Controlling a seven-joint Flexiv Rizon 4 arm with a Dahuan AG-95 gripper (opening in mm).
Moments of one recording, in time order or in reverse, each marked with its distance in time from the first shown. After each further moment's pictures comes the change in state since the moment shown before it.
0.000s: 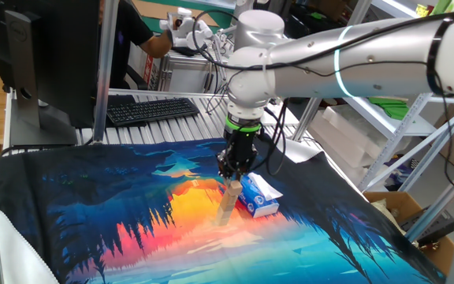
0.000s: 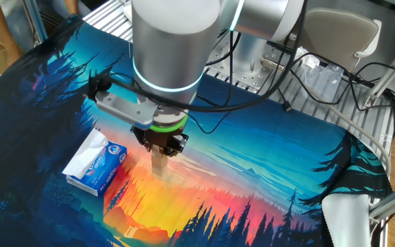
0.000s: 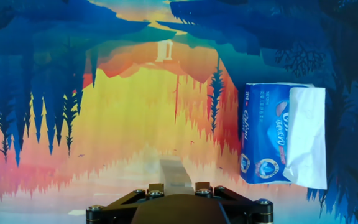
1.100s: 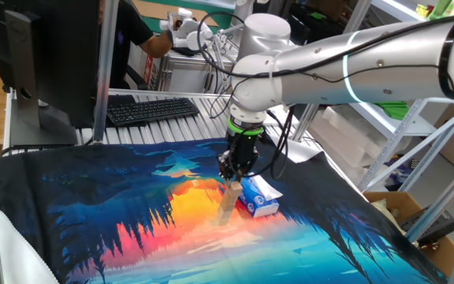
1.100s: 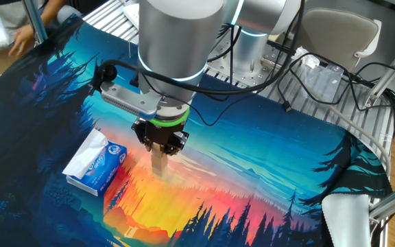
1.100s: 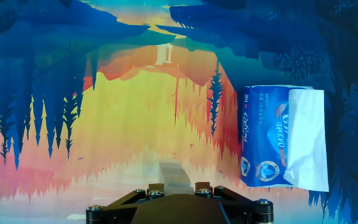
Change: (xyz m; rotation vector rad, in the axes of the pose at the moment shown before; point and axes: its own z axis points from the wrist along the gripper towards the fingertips) arm 0.002 -0.002 0.004 -0.004 -0.027 0.003
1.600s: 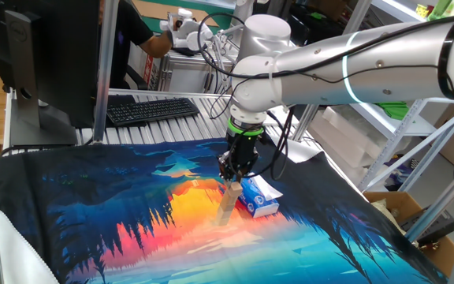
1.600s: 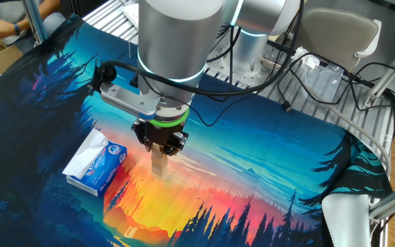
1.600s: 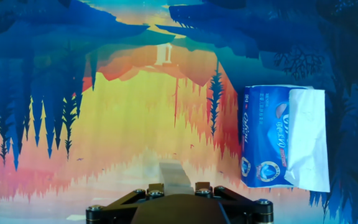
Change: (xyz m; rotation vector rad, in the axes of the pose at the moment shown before) arm -0.001 0.000 0.002 -0.003 0.003 0.004
